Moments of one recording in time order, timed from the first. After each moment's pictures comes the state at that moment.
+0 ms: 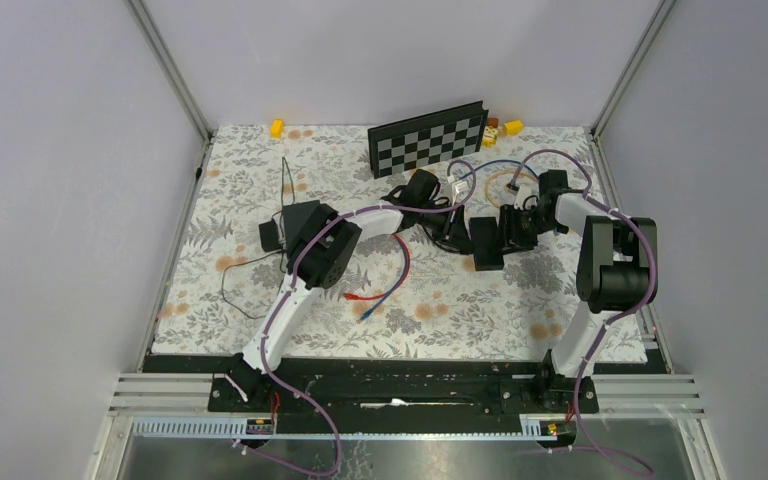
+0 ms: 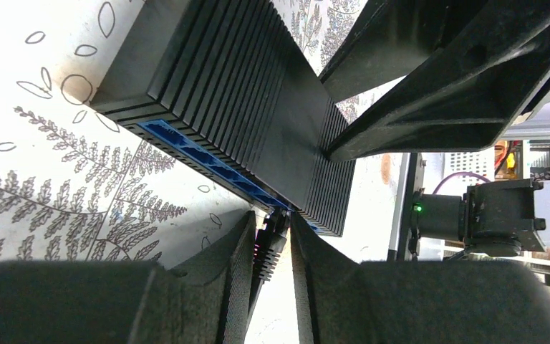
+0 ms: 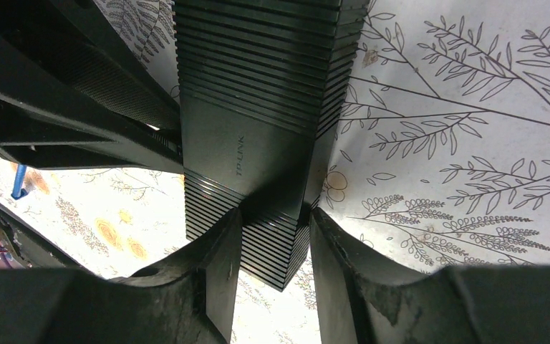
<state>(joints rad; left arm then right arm) -0.69 2.55 1.89 -0.01 0.94 -0.52 -0.05 1.85 1.13 -0.60 -0.54 -0.09</state>
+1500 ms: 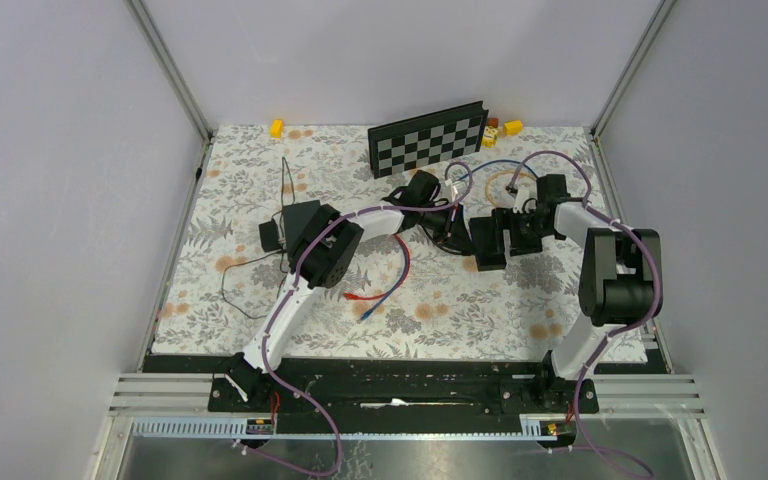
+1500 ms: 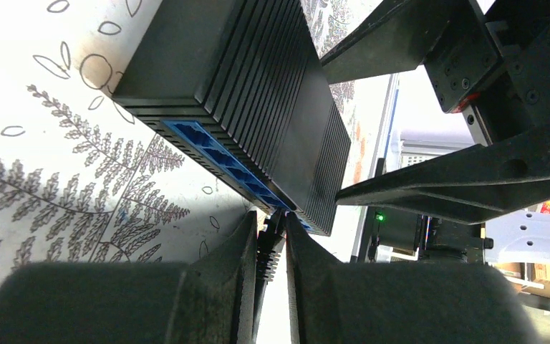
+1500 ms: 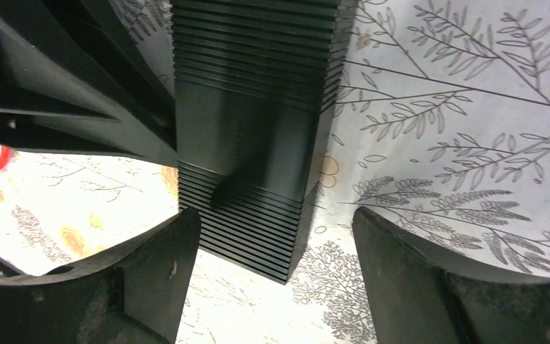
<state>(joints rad) -0.68 2.59 1.92 0.00 0.97 -0.70 -0.04 1.76 1.04 -0.52 -0.48 -0.10</state>
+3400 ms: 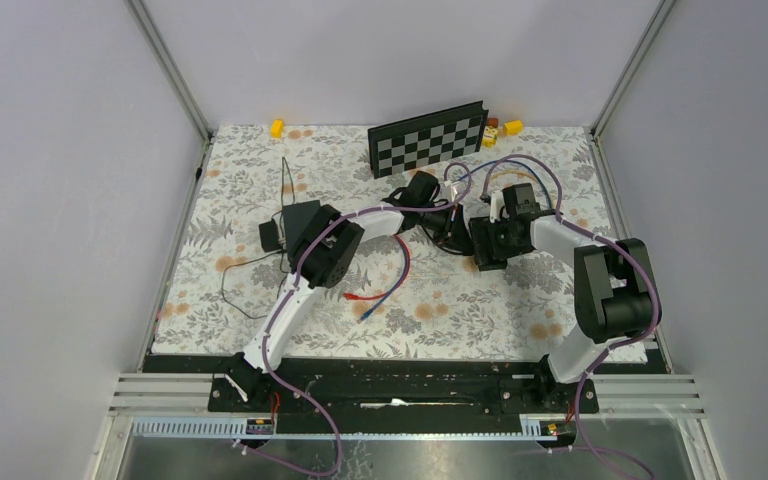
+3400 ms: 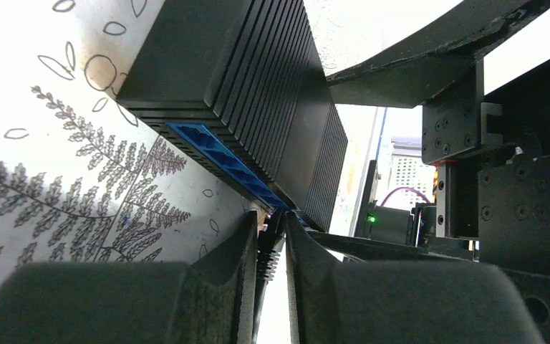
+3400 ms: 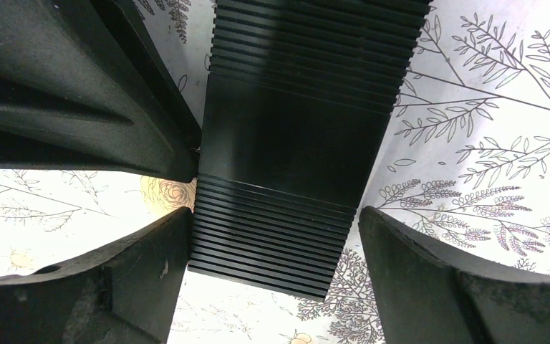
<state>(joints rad) -0.68 2.60 1.92 0.02 0.98 -0.74 0.18 1.67 0.93 -0.39 -0.15 -0.09</state>
